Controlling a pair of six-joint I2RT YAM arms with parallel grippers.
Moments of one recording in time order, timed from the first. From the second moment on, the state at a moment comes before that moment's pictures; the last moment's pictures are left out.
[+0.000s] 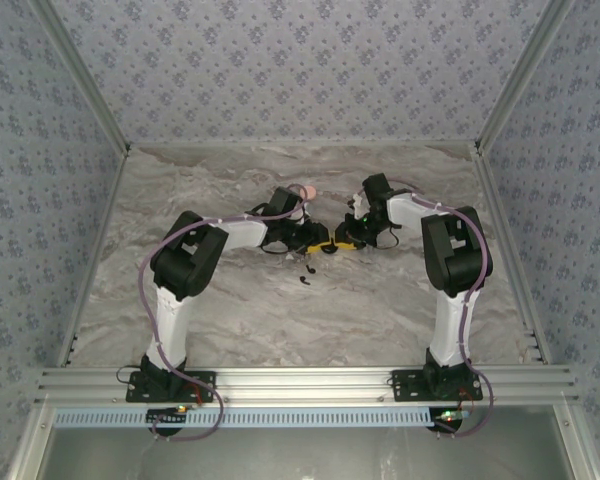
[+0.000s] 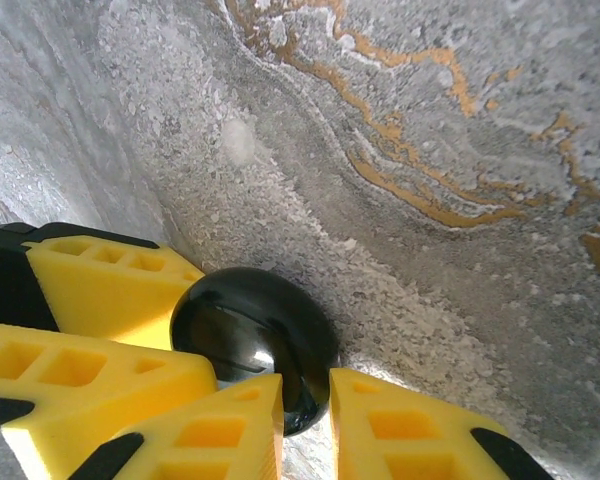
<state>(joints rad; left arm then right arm) -0.62 2.14 1.32 -0.03 0.62 -0.91 0.28 2.01 1.32 -0.60 -0.61 0.38</state>
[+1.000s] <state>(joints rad) -0.61 2.14 1.31 0.01 0.64 -0.93 0.27 2.01 1.31 -0.59 -0.63 0.39</state>
